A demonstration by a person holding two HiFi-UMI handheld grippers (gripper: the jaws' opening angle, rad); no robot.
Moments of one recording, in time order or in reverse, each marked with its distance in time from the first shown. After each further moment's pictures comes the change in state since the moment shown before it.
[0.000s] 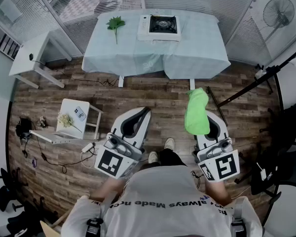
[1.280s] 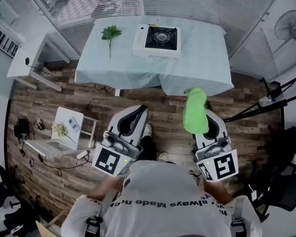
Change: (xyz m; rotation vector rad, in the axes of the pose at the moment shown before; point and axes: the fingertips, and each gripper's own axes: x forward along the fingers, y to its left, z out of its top) left arm 0.164 0.096 -0.042 0.037 0.033 0.064; right arm 0.135 -0.146 -0.019 0.004 -0.002 0.055
